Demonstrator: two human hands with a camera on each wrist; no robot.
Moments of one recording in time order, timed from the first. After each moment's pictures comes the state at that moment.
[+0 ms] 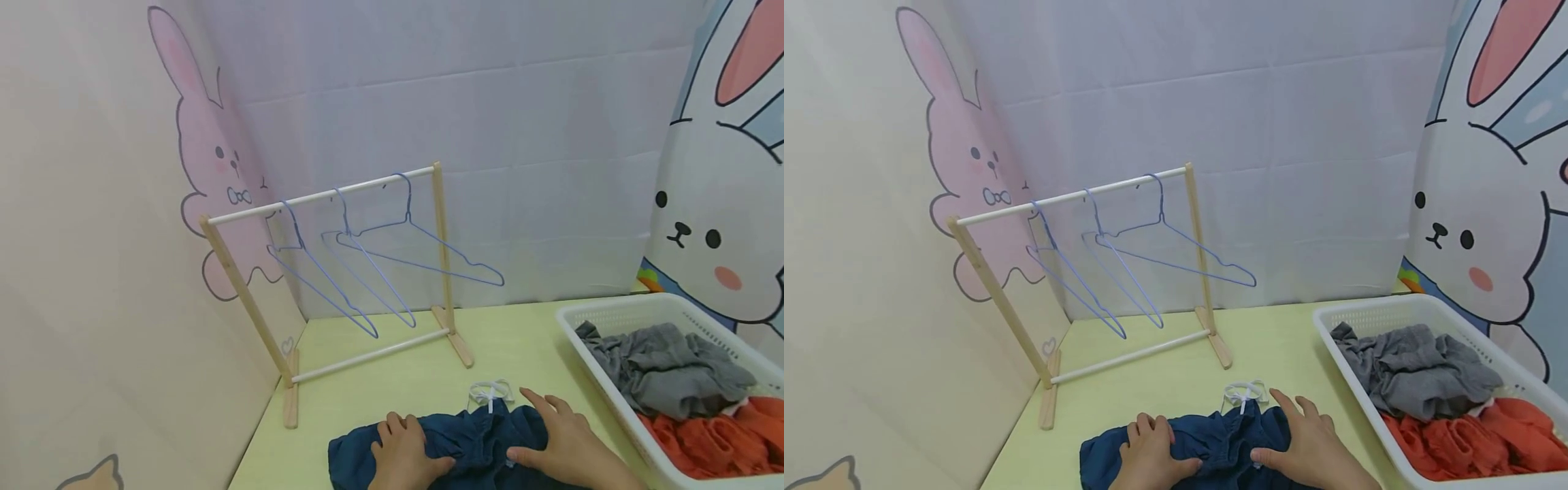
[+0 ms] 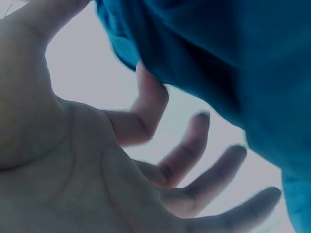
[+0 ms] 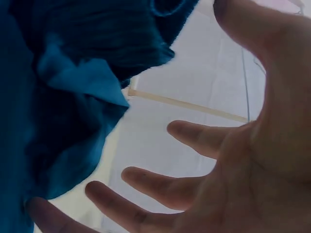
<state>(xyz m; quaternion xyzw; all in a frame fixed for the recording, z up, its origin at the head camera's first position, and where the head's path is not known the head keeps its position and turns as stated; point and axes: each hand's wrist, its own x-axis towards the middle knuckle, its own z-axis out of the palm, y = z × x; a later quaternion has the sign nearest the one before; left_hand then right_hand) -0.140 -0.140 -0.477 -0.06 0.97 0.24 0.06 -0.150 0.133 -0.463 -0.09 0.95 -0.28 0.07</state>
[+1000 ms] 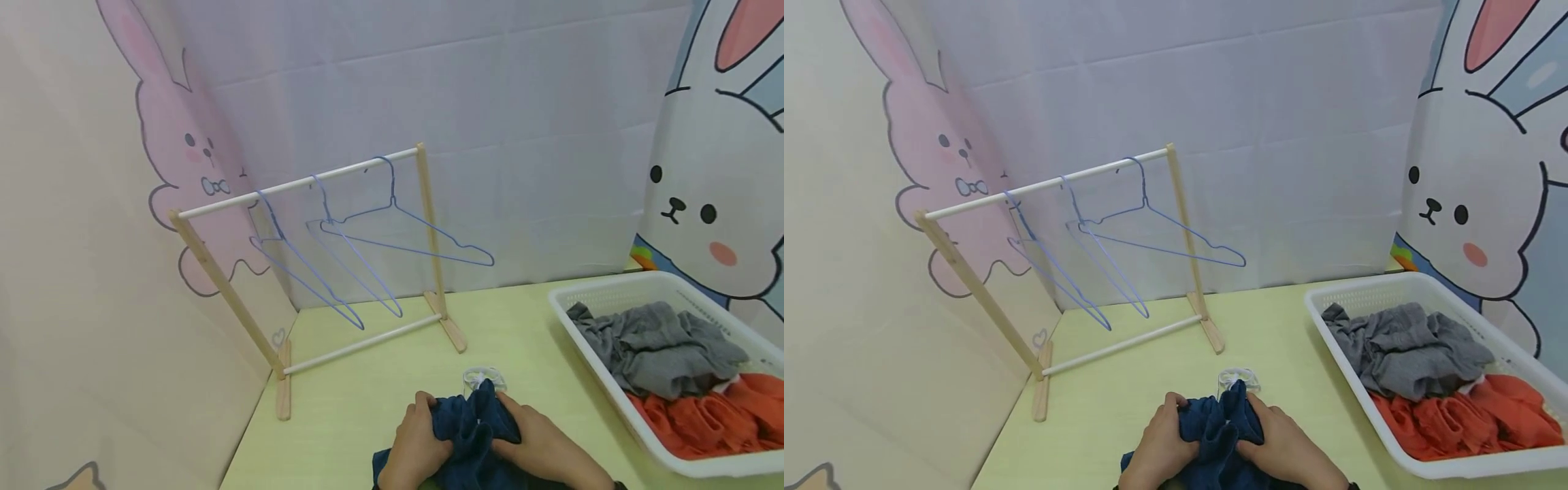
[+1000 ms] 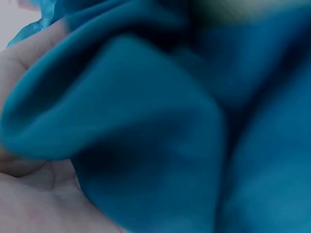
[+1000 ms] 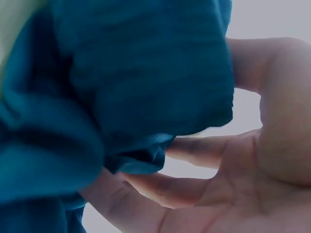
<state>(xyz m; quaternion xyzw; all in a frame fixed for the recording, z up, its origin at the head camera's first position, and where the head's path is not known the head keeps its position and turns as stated) -0.149 -0.119 -0.489 0.03 0.93 0.36 0.04 -0.152 0.119 -0.489 -0.16 0.89 -0.41 0.10</state>
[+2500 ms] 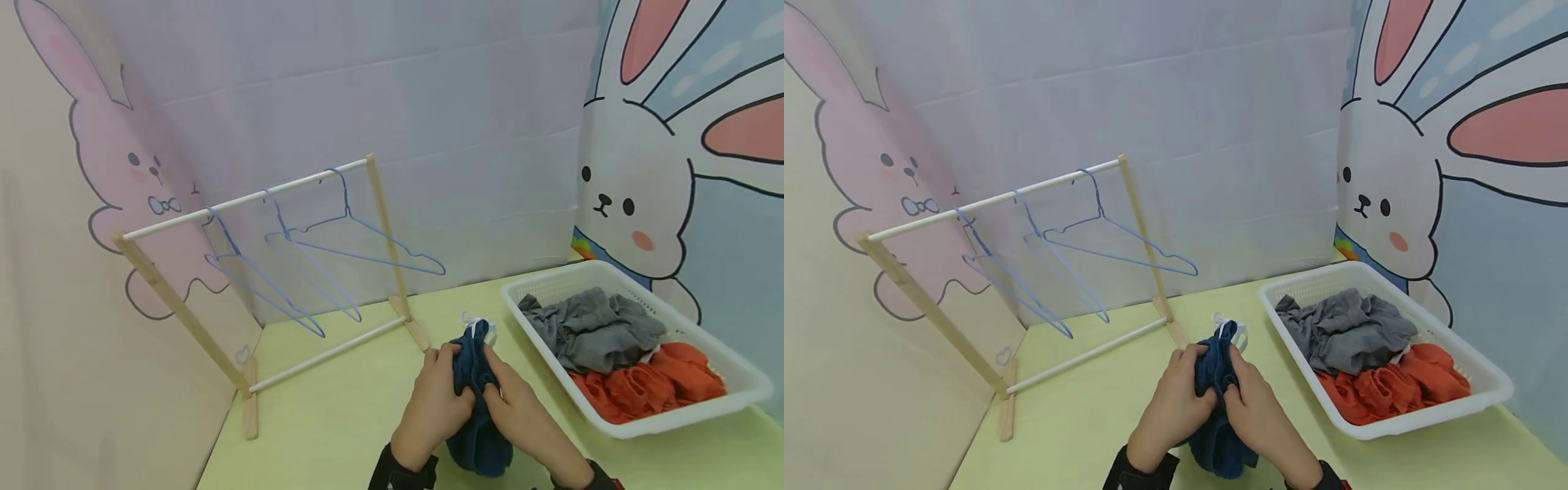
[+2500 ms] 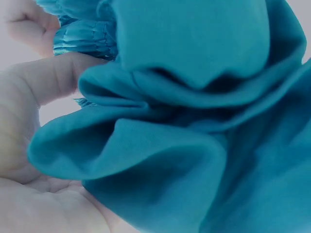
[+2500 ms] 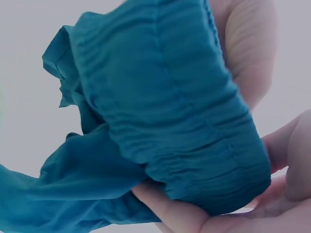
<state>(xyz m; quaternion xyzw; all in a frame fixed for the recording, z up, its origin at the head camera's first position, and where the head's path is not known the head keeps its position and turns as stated) -0.147 -0.031 -0.402 0.20 0.91 0.36 -0.04 -0.111 0.130 -0.418 -0.11 0.86 -0.50 -0.07</state>
